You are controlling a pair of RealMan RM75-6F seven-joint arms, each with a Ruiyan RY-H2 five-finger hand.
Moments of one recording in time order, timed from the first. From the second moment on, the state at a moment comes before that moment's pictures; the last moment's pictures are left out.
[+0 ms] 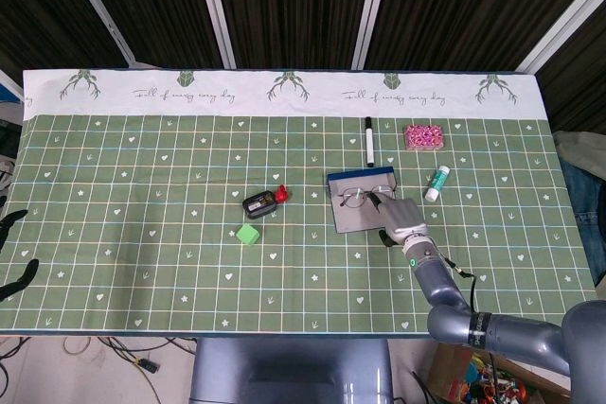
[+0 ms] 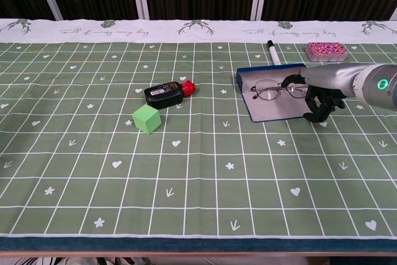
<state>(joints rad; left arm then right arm) -0.07 -1.03 -0.07 -1.69 1.44 1.49 -0.02 0.87 -1.51 0.10 -1.46 -0.59 0.87 -0.62</state>
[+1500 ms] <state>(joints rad) -0.07 -1.02 -0.07 -1.69 1.43 1.49 -0.03 0.98 -1.56 0.13 -1.37 -0.44 0.86 -0.69</state>
